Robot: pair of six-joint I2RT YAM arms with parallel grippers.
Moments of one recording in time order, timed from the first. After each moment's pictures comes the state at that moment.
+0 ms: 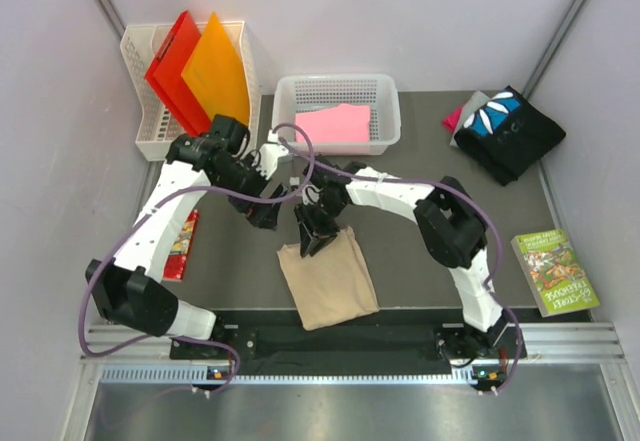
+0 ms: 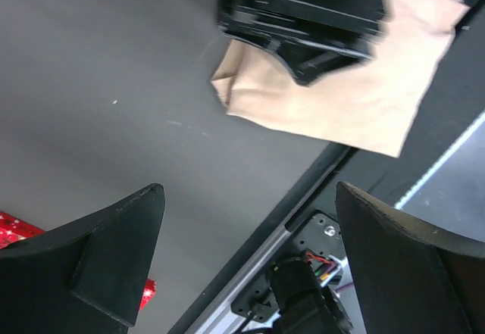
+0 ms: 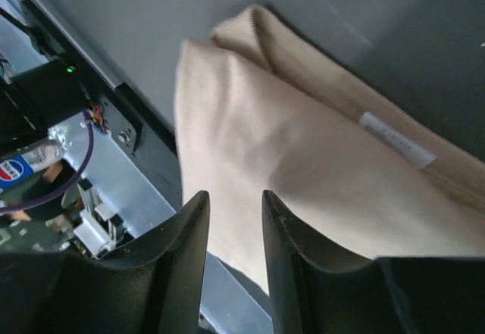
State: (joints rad) left arm -0.30 1.42 1.43 -1.25 0.43 0.45; right arm 0.84 2.09 1.61 -0.74 -0.60 0.43
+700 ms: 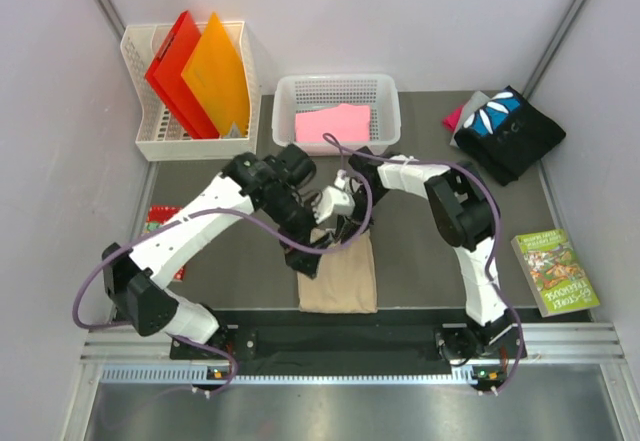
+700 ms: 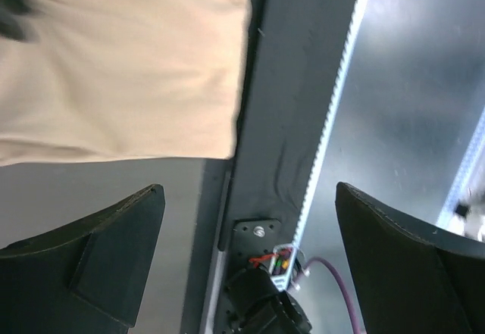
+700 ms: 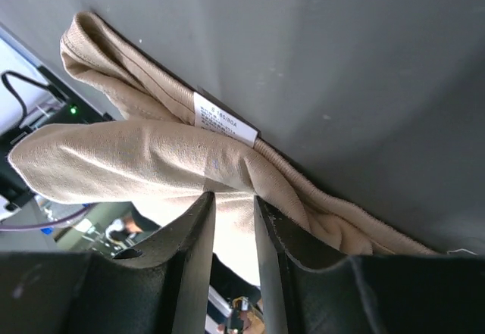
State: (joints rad) left arm -0.71 1.46 1.49 -1.32 0.61 0.43; right arm 0.58 2.17 1.50 -0.78 -0.71 0.44
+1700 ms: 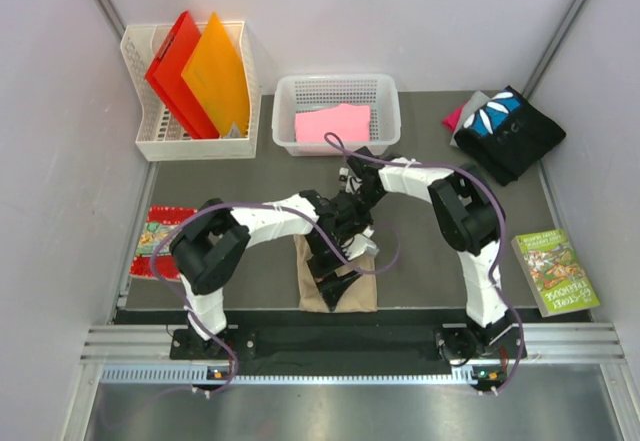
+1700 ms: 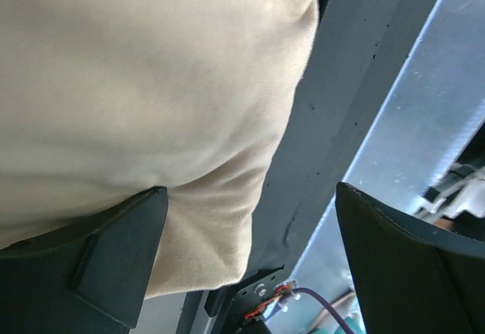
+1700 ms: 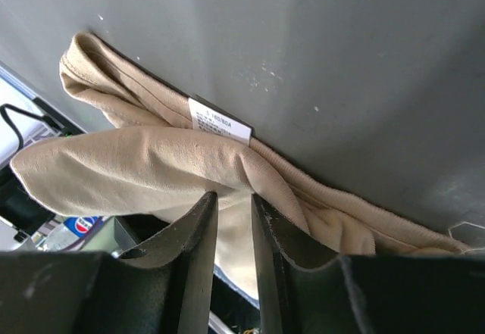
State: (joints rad) left arm -0.88 1.84 1.19 -0.95 0.61 0.31; right arm 0.59 2.12 1.45 -0.71 -0.61 0.54
